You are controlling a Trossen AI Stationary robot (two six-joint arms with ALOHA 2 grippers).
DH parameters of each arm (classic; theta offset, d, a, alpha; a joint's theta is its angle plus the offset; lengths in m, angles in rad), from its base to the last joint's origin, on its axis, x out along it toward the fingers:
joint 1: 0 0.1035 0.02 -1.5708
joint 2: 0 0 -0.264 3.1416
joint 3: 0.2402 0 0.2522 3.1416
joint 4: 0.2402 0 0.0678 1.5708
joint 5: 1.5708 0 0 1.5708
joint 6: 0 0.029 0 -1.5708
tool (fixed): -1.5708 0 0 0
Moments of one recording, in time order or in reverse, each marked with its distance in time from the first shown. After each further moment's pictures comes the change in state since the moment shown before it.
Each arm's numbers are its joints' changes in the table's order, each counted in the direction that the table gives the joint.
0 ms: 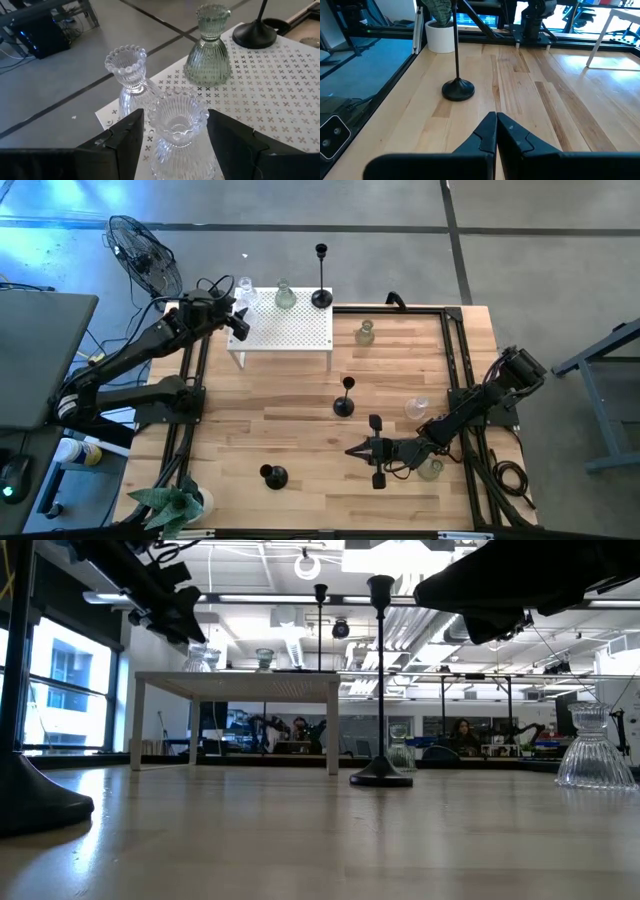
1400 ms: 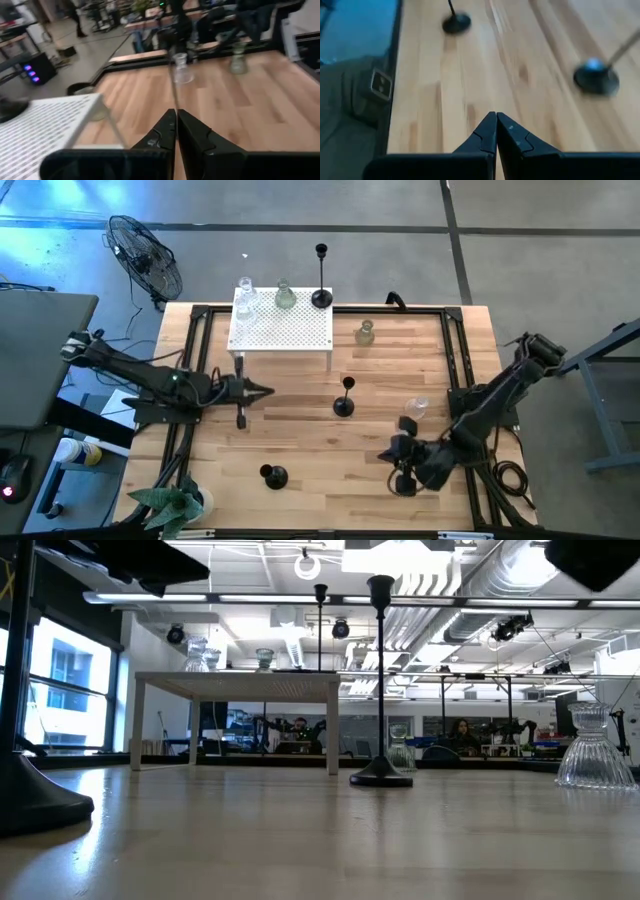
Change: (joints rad) left arm -1.039 -0.065 -0.307 -0.503 0.201 0.079; right arm 0.168 -0.247 0.313 1.150 0.011 0.664
